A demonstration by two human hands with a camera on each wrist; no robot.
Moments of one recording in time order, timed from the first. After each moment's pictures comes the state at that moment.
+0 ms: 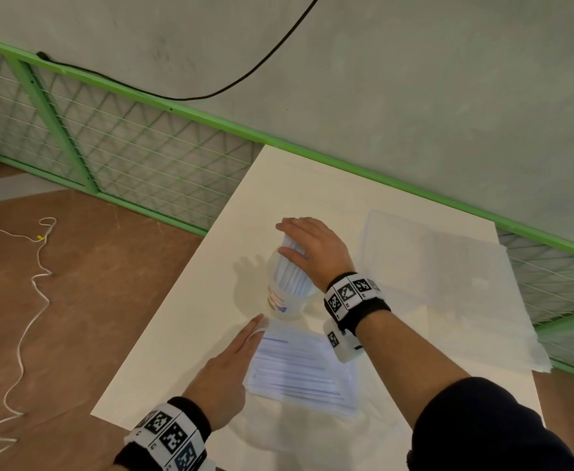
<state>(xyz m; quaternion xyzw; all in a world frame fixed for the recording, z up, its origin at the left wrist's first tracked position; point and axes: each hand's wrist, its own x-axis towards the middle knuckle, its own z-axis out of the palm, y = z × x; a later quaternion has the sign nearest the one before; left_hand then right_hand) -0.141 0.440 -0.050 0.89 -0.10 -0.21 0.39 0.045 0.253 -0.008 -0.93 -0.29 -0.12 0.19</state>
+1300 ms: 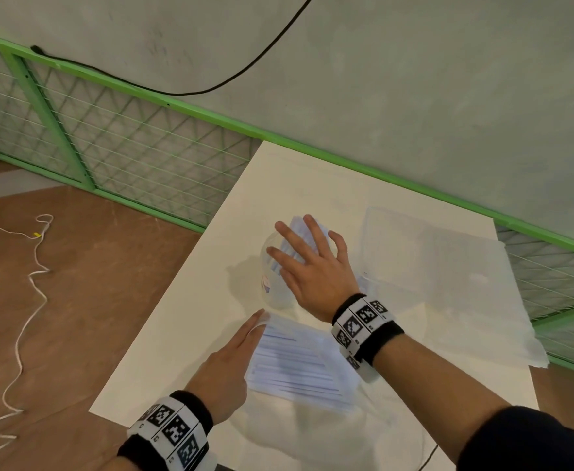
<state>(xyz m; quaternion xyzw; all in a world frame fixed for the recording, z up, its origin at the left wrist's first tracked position) -0.135 0.436 -0.050 0.89 -0.11 -0.20 0.39 0.000 0.248 -0.007 -0.94 -0.32 -0.14 -0.04</state>
